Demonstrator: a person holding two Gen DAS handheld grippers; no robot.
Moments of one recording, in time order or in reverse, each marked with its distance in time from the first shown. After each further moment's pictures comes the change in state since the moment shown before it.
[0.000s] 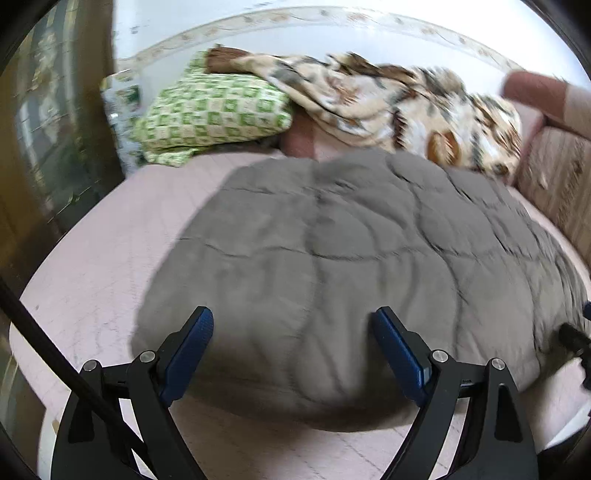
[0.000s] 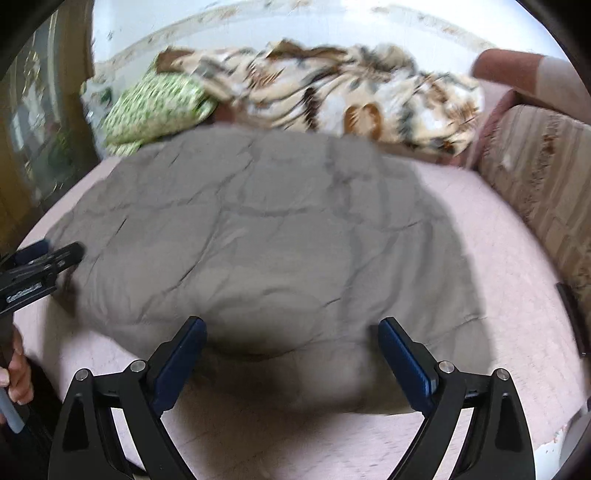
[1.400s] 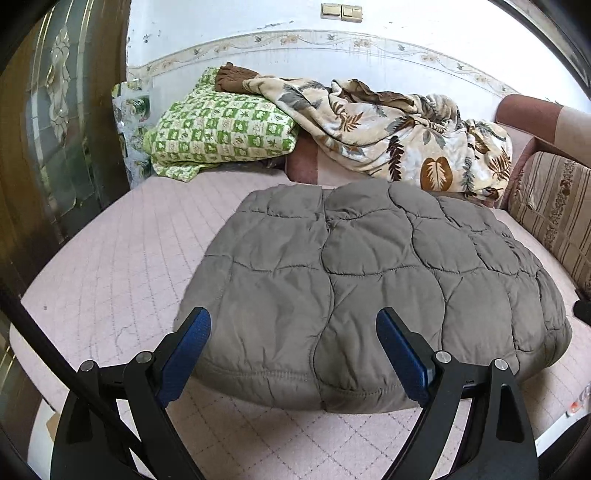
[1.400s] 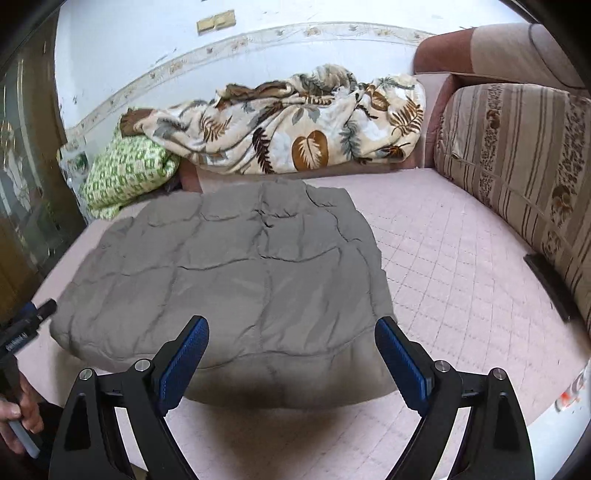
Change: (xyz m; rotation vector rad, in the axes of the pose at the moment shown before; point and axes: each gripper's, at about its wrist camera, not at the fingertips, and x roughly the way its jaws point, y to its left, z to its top) left arm -0.038 0.010 0.002 0.008 -0.063 -0.040; right arm -0.039 -0.058 0.003 0.168 -0.076 0.001
